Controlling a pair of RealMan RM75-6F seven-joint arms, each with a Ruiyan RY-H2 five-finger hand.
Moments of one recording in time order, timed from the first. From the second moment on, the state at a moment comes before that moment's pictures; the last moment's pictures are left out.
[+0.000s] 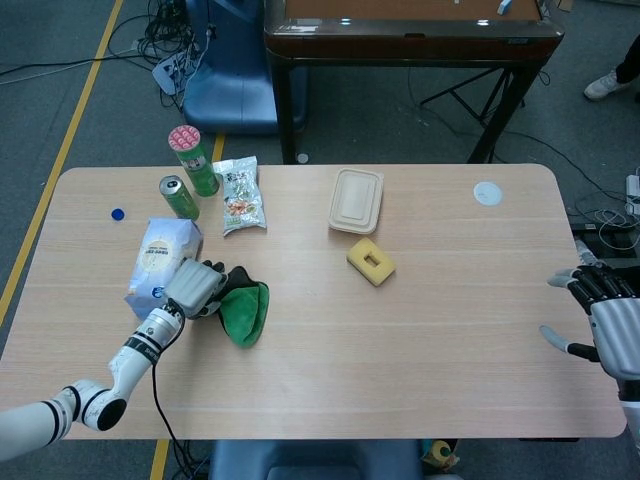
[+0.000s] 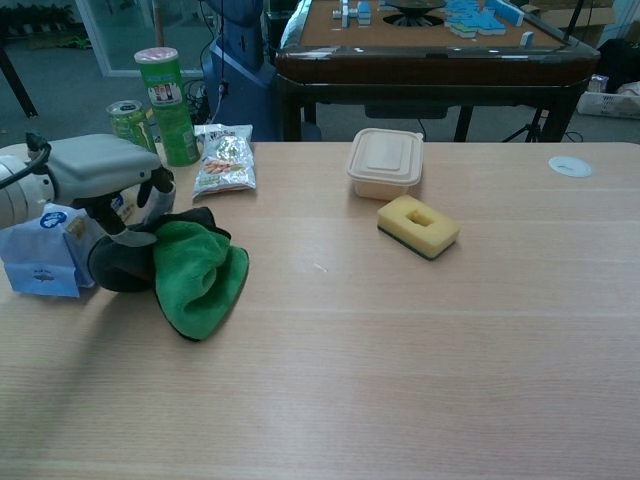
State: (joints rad) left arm -0.77 -1.46 -0.09 -1.34 1.24 0.91 0.38; right arm 0.11 -0.92 0.10 -1.74 -1.55 1.50 -0.01
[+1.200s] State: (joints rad) left arm -0.36 -1.22 -0.09 -1.61 1.21 1.40 0.20; right arm 0.16 -0.93 0.08 -1.71 -1.51 1.38 -0.01
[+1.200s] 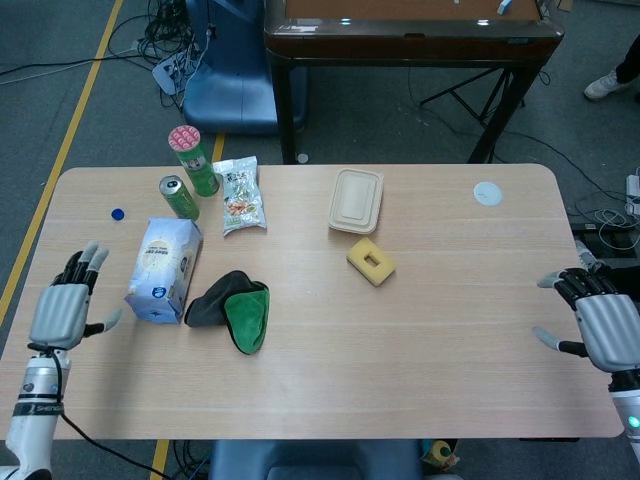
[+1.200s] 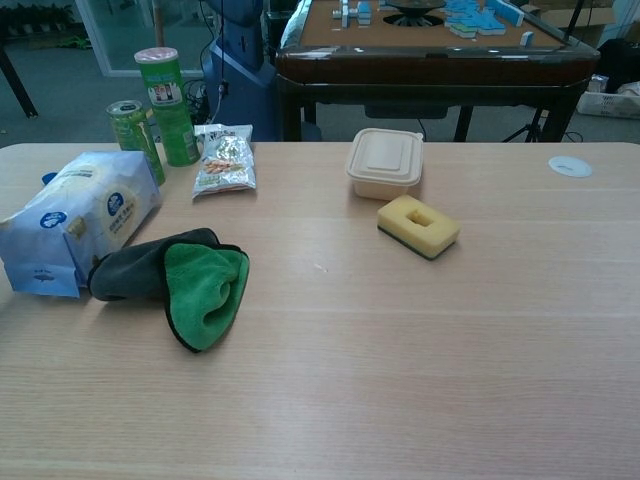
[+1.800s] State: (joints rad) left arm -0.13 -1.15 0.01 -1.70 1.34 1.60 0.16; right arm 0.18 -0.97 0.06 -1.70 -1.57 1.38 -0.01
